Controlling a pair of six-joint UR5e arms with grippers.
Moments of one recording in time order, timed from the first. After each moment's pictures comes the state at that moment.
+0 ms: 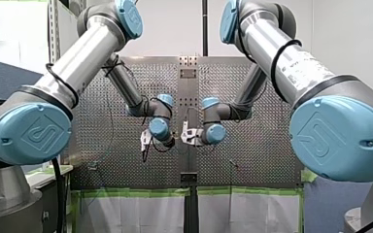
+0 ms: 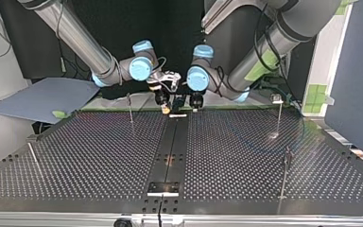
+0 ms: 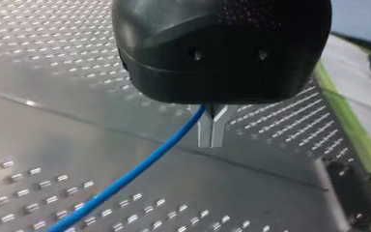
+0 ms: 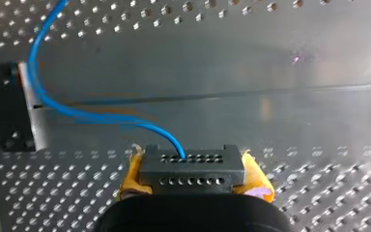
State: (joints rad) left arm -0.45 -2.26 -1.62 -2.73 -1.86 -1.73; right arm 2.22 -0.76 1.45 -0.48 1.55 1.71
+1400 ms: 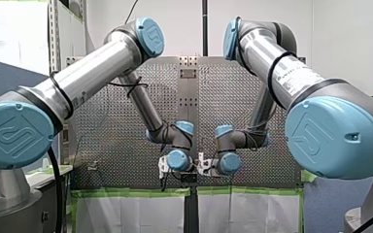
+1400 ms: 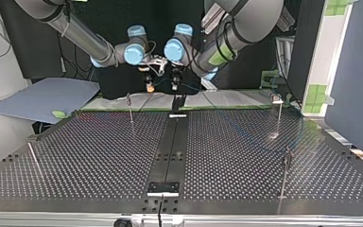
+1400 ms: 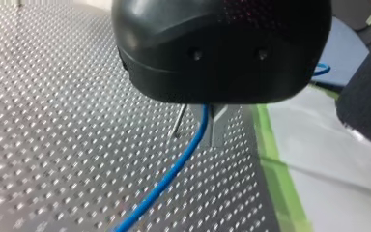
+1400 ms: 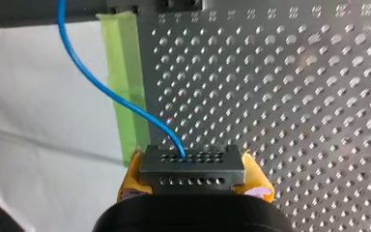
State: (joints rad) left arm -0.66 -2.46 -1.62 -2.51 -1.97 -1.78; right arm 2.15 -0.65 1.66 -0.63 1.66 1.67
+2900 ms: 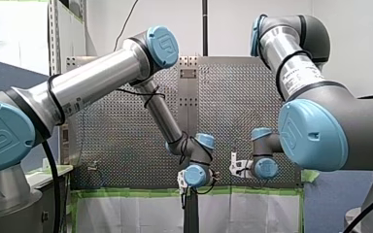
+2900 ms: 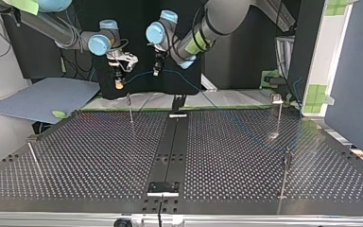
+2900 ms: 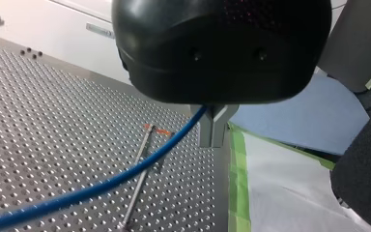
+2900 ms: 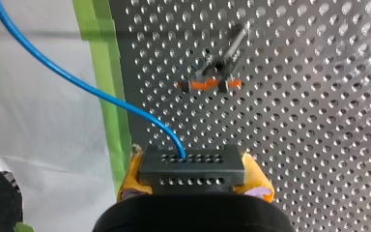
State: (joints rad) left arm -0.82 -2.59 -1.51 -2.50 -2.01 -1.88; right arm 1.87 -0.72 1.88 -0.89 1.51 1.62
